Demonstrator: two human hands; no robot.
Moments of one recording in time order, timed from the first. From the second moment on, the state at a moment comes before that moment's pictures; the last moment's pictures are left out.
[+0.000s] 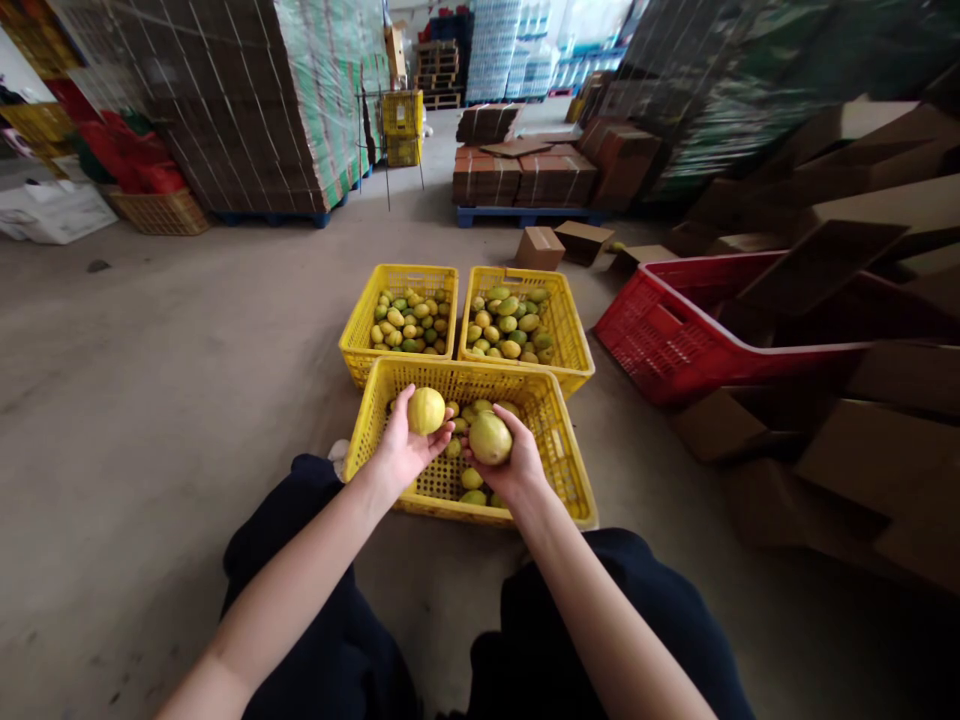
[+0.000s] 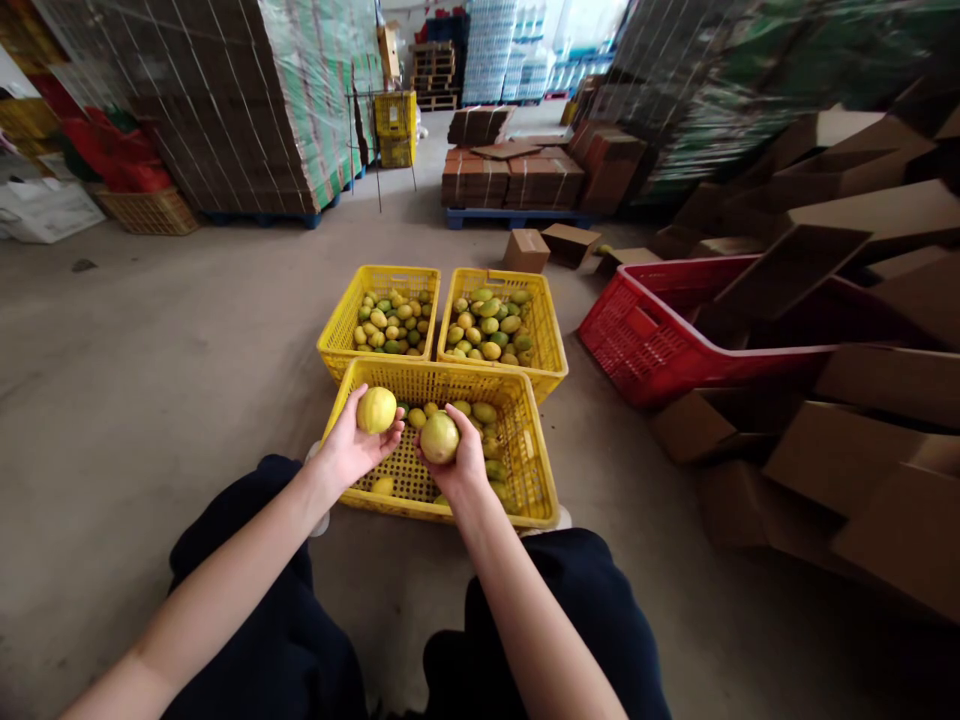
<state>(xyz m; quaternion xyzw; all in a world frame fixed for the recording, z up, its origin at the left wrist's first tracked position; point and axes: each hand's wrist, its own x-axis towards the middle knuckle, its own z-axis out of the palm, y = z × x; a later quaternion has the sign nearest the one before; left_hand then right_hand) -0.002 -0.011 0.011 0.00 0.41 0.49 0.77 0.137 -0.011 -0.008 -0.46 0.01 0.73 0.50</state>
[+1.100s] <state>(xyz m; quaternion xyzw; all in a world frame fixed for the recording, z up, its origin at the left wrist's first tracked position) -0.006 -0.008 0.011 -0.06 0.36 0.49 0.79 0.137 -0.010 -0.007 -0.41 0.04 0.74 0.53</state>
